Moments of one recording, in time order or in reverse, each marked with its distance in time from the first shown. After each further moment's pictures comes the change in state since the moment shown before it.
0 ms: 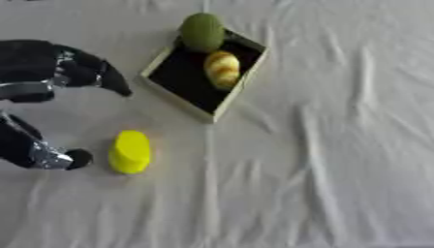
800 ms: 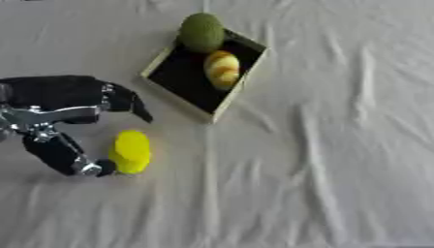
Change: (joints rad) left arm 0.002 -0.112 -0.081 0.134 -0.114 0.067 -0.043; right arm 0.003 0.040 0.000 0.000 -0.017 0.016 0.017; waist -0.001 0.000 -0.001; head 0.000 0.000
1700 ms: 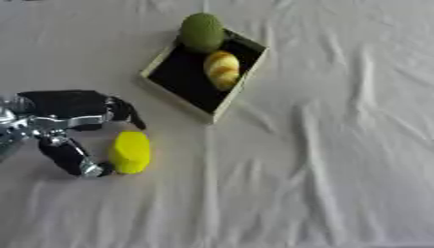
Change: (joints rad) left arm 0.009 -0.046 -0.027 0.130 -0.072 -0.031 -0.012; right arm -0.006 0.042 -0.003 0.000 -0.033 0.029 0.033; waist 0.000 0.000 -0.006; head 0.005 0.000
